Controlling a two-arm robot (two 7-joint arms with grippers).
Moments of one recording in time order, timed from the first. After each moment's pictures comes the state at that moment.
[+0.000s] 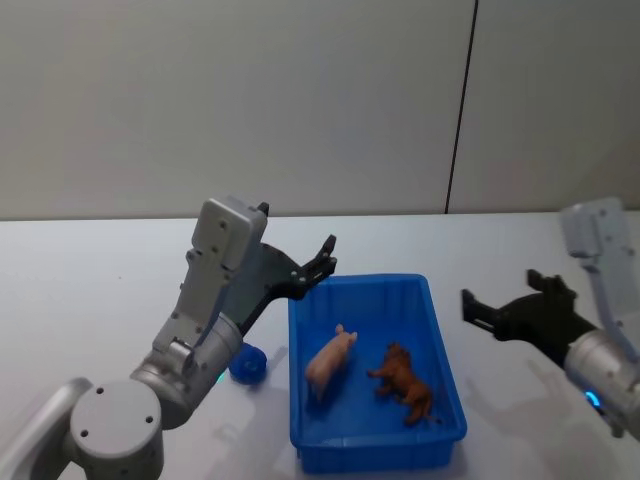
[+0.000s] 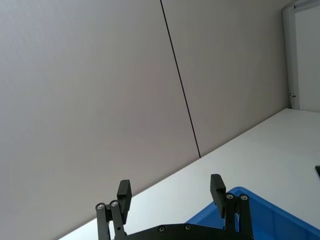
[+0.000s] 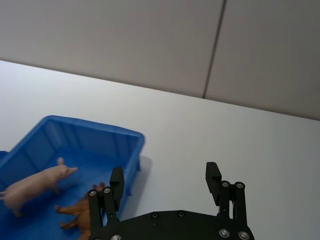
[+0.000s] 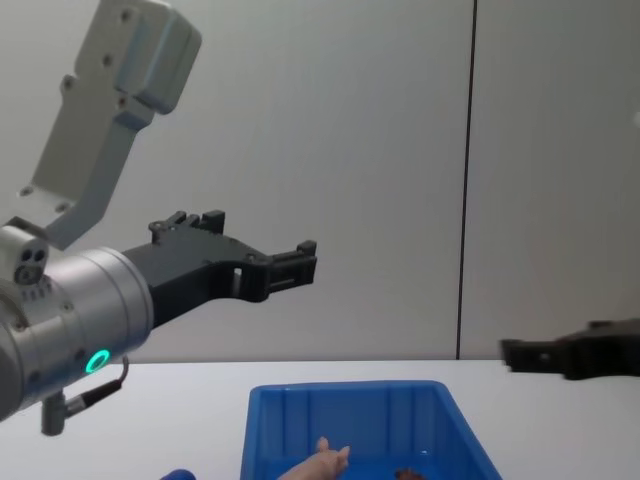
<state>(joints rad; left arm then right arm) -0.23 0.39 0.45 -1.63 -0.21 0.03 -0.01 0.10 0.18 -0.20 -1.72 0.11 0.49 0.15</state>
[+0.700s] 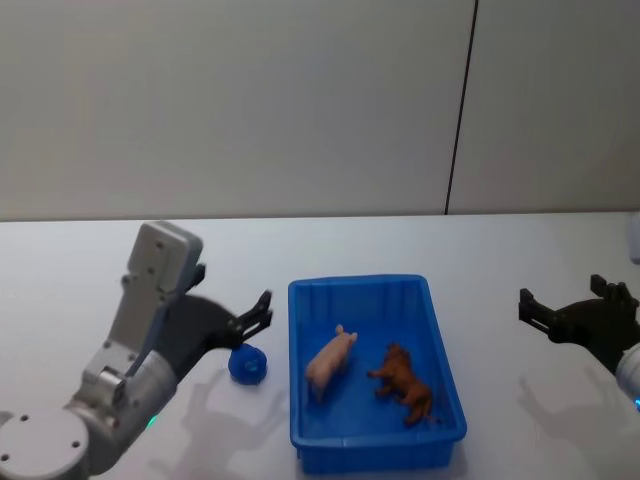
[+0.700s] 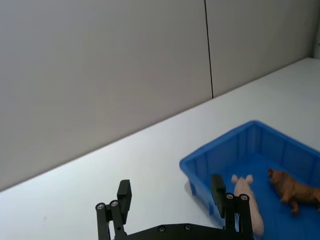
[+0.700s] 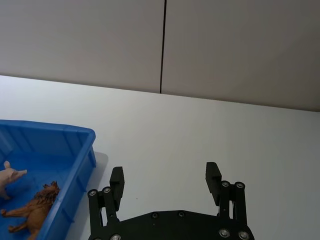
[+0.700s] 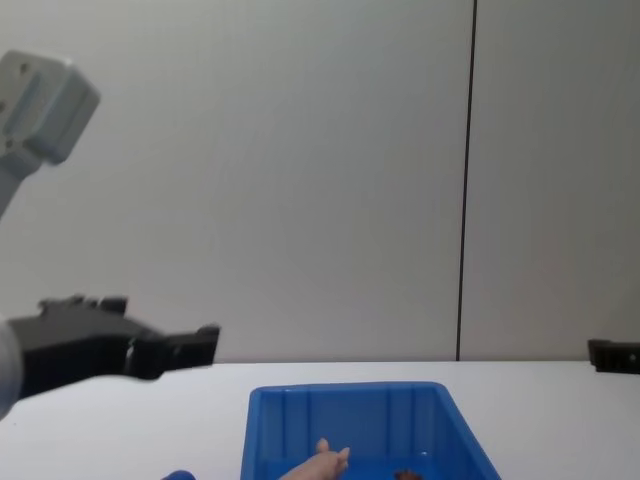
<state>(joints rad) -0.11 0.54 0.38 -1.77 -0.37 0.24 0.04 0.04 0.23 -0.14 -1.76 0.17 0.48 0.04</state>
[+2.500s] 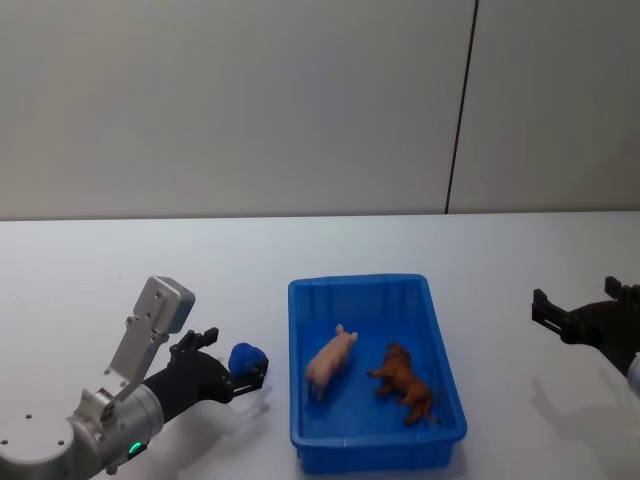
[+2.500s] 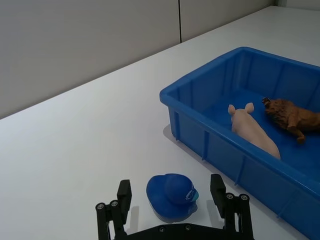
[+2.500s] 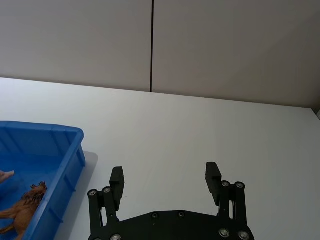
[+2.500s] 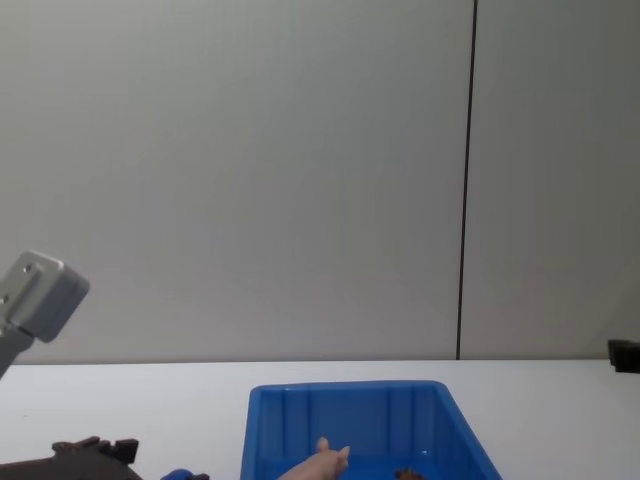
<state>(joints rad) -0.24 0.48 0.38 -1.31 -0.34 0.11 -0.36 0.02 0.24 -0.12 -1.77 0.18 0.47 0.01</state>
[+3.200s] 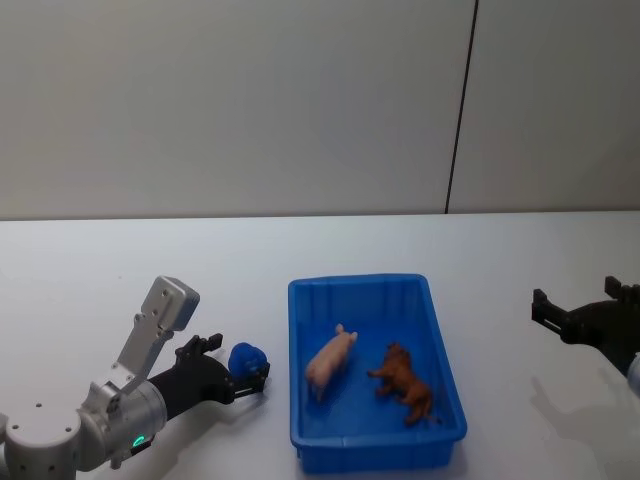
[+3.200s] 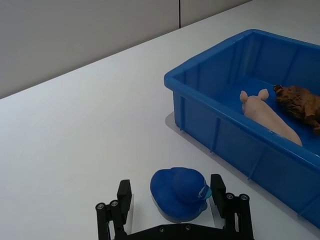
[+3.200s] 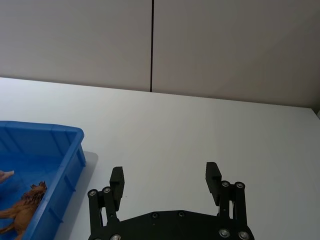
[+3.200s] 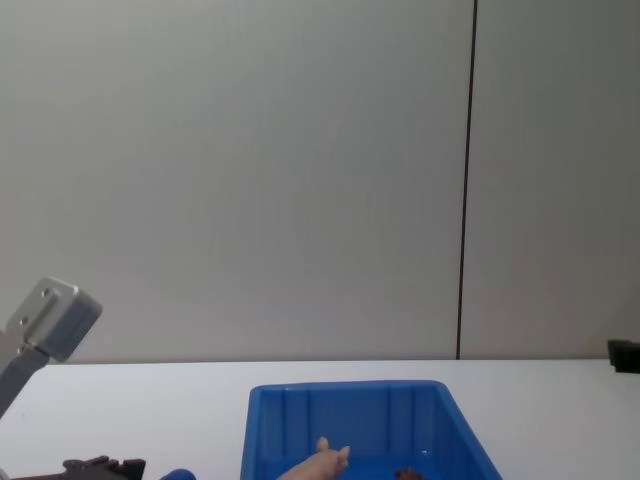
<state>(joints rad) -0.32 0.43 0.38 -1.16 -0.32 0.10 -0.44 0.02 0.24 -0.12 -1.77 0.18 0.47 0.01</state>
